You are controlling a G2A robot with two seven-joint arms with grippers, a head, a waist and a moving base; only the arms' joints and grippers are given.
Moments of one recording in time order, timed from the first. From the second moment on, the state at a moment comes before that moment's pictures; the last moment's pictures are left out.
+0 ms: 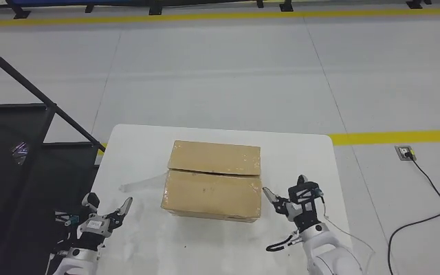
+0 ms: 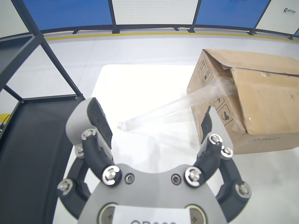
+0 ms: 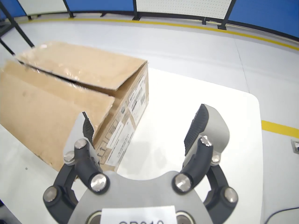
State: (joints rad) left arm 1.68 -1.15 -1.74 -1.84 1.12 -0.16 0.11; right arm -1.42 -1.21 1.32 -1.95 -1.18 0.04 0.15
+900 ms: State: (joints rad) left arm 1.67 -1.17 -1.69 -1.83 1.05 -0.12 0.16; right arm -1.10 -1.20 1.34 -1.57 -0.16 -0.47 0.73
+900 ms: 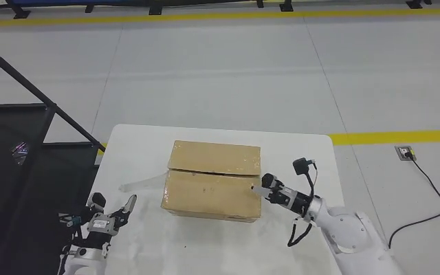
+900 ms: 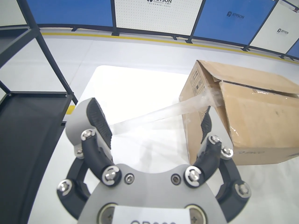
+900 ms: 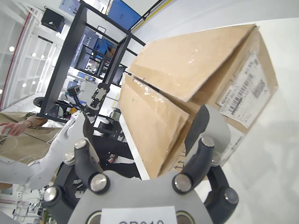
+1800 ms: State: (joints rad) left arm 1.70 -1.17 -1.75 -1.88 1.01 -0.44 0.15; right arm -1.25 -1.04 1.33 -1.77 -0.03 -0.70 1.12
